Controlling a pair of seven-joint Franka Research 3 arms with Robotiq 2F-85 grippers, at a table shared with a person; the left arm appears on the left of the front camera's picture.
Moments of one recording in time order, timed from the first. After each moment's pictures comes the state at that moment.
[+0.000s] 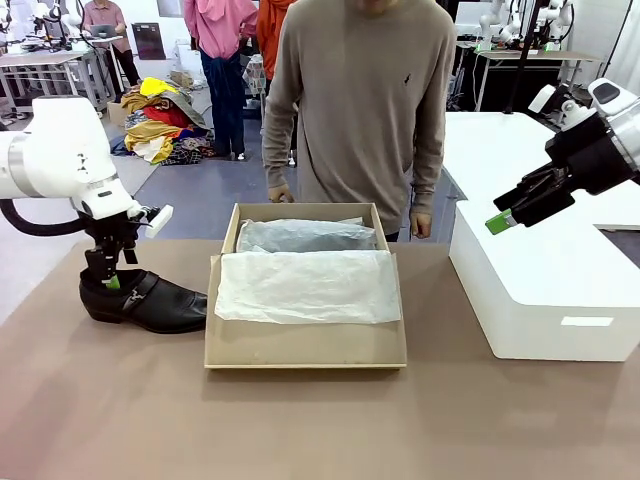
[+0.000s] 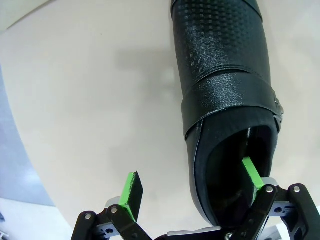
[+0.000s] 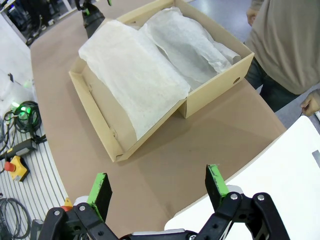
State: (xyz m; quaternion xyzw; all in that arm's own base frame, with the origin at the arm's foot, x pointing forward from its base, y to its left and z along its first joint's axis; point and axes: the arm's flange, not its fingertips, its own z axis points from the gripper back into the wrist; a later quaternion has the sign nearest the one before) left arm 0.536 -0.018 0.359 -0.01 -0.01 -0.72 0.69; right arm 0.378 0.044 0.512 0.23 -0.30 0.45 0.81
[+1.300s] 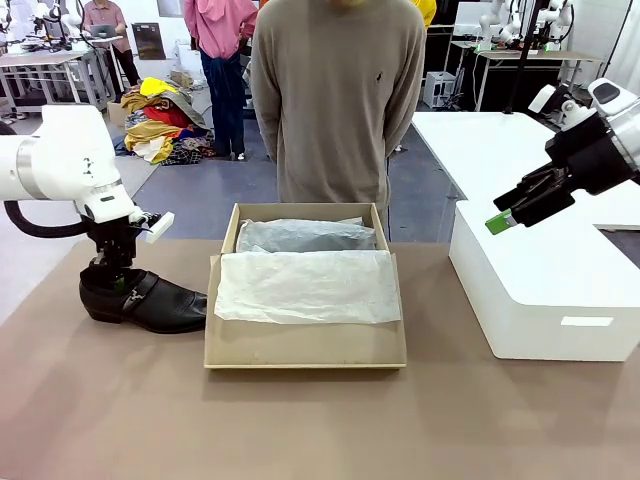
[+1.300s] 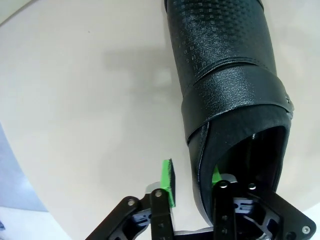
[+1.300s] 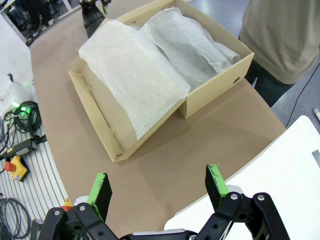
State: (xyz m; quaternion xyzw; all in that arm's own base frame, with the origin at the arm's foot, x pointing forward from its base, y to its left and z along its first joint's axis) left arm 0.545 -0.015 0.346 -0.02 0.01 -0.73 0.68; right arm 0.378 0.044 0.512 0.23 -0.30 0.45 0.81
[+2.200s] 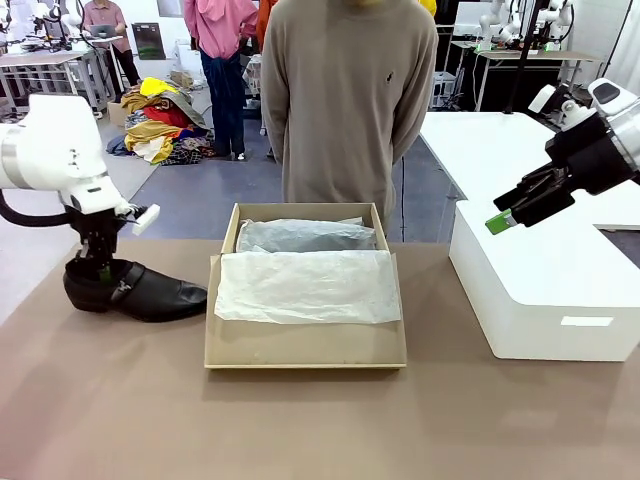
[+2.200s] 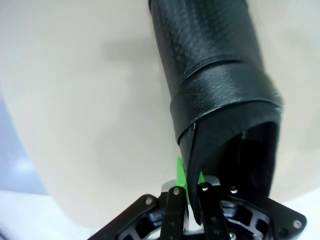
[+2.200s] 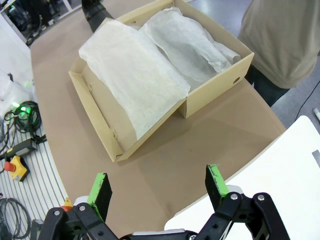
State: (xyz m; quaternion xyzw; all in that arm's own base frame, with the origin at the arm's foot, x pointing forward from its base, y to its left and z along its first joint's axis) left arm 0.554 0.020 0.367 0.00 0.02 -0.70 0.71; right arm 0.378 0.044 0.512 0.23 -0.30 0.45 0.81
